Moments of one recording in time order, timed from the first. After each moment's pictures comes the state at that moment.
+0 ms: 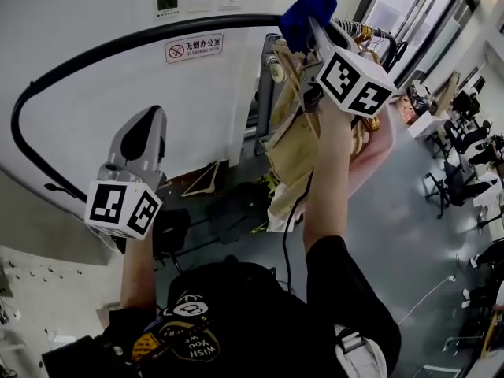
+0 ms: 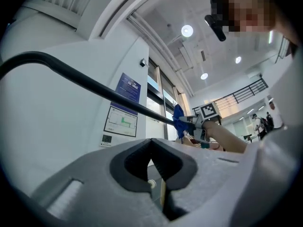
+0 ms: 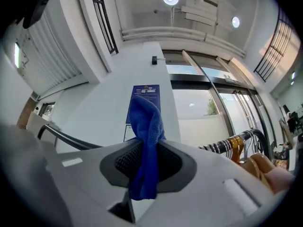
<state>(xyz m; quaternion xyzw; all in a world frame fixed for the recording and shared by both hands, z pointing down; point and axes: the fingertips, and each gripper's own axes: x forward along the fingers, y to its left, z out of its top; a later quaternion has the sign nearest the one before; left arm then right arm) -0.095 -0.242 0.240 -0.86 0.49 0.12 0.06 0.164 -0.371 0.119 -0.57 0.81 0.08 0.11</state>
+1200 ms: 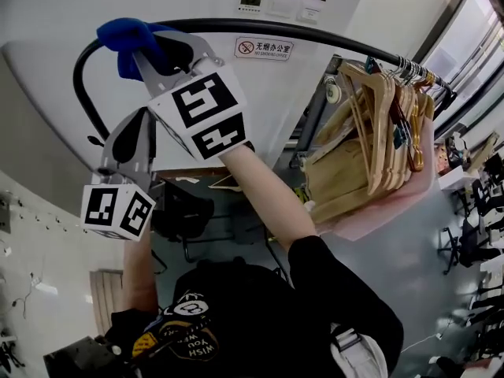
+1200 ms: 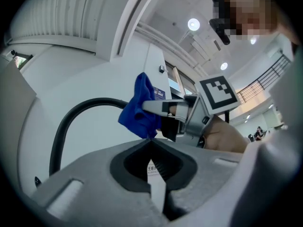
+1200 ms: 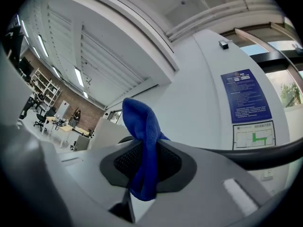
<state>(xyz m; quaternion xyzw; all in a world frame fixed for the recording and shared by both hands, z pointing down) -0.236 -0.189 0.244 -0.76 0.63 0.13 0.06 -0.251 -0.239 0.151 -0.23 0.96 0.17 0.06</state>
